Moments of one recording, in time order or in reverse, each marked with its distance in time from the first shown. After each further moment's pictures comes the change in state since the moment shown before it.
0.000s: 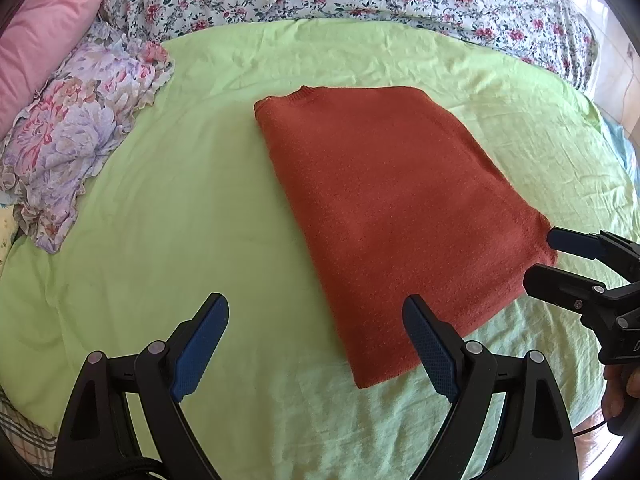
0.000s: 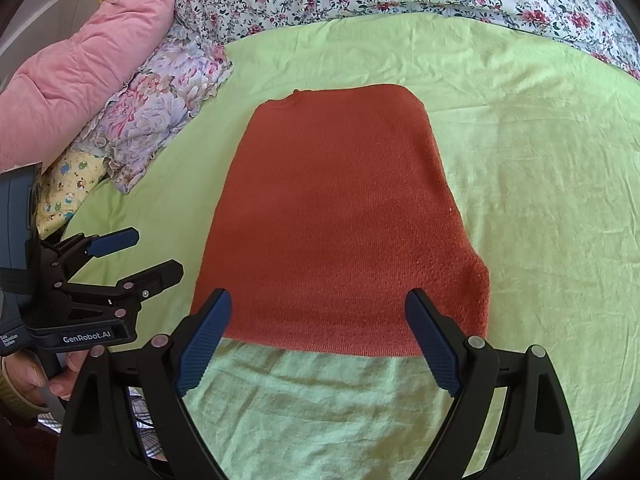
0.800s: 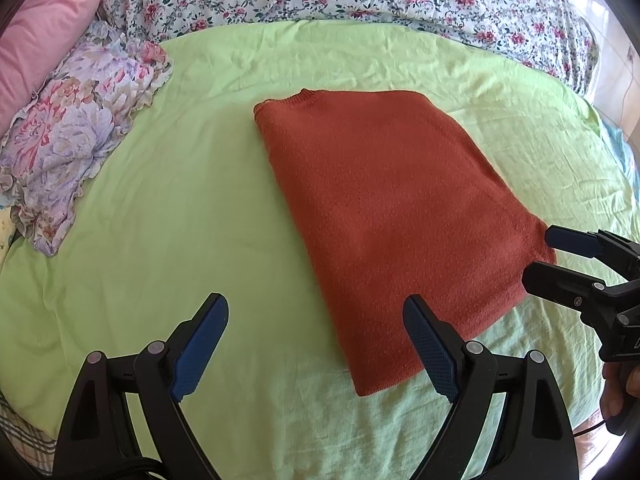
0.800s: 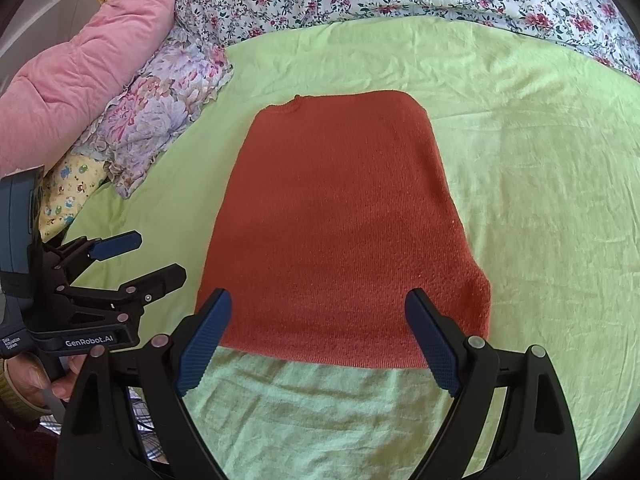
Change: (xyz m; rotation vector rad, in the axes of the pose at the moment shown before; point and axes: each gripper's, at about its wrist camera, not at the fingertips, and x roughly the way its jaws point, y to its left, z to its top) left arm 0.001 0.000 0.004 -0.005 0.000 -0.009; right arm 0.002 -0.001 0.009 -0.001 -0.003 0.003
